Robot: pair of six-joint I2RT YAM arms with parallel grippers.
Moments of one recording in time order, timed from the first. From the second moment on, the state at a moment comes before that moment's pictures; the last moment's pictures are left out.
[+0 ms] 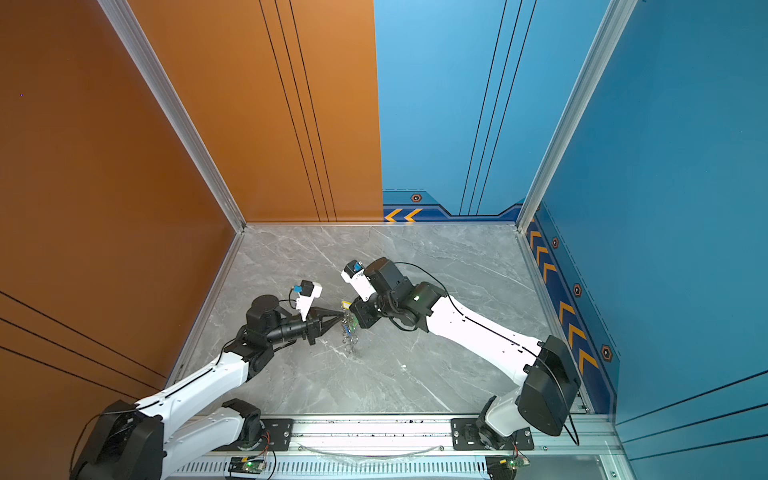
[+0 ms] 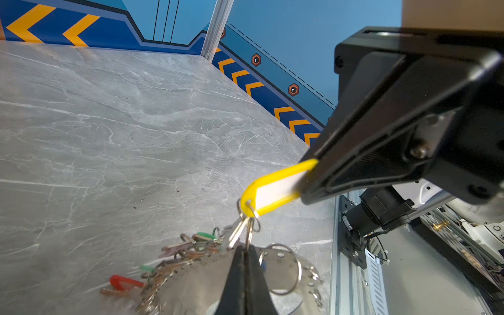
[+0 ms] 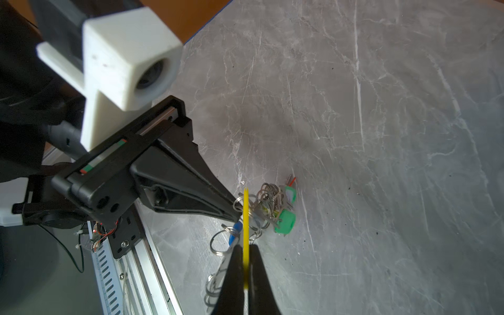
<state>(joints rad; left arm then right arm) -0.36 1.04 0.39 0.36 0.77 -0.29 0.85 1.48 1.28 -0.54 -0.21 0.18</state>
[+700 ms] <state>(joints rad) -0.36 0.97 0.43 0.22 0.73 -0.23 0.82 1.44 1.23 -0.54 -0.23 0.20</state>
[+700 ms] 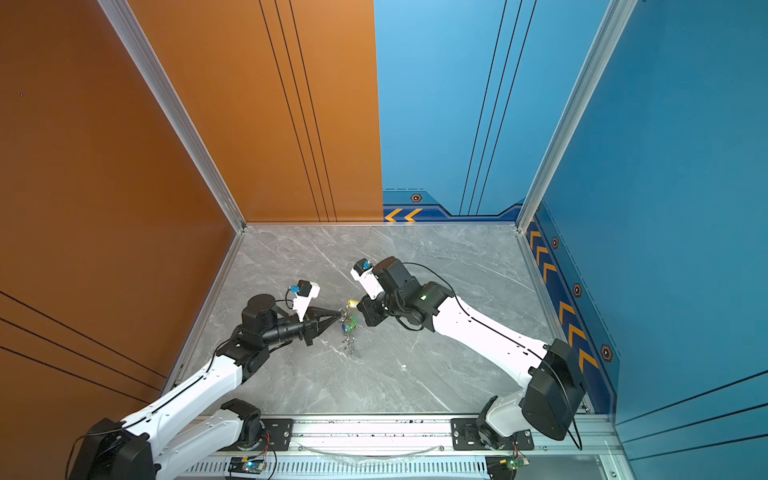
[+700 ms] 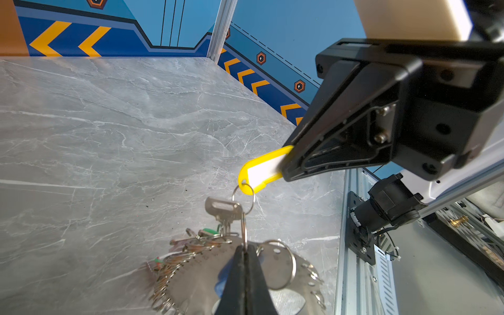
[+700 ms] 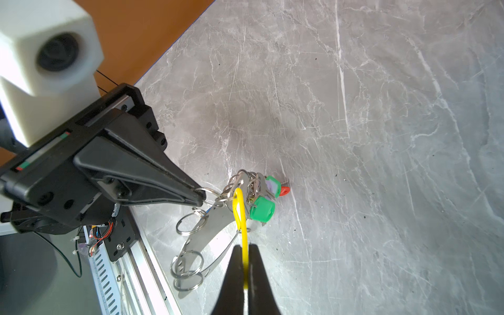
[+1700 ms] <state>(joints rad) -0.41 1.01 0.46 0.18 0.59 -0.18 0.87 1.42 1.23 -0.51 -0.24 0.19</state>
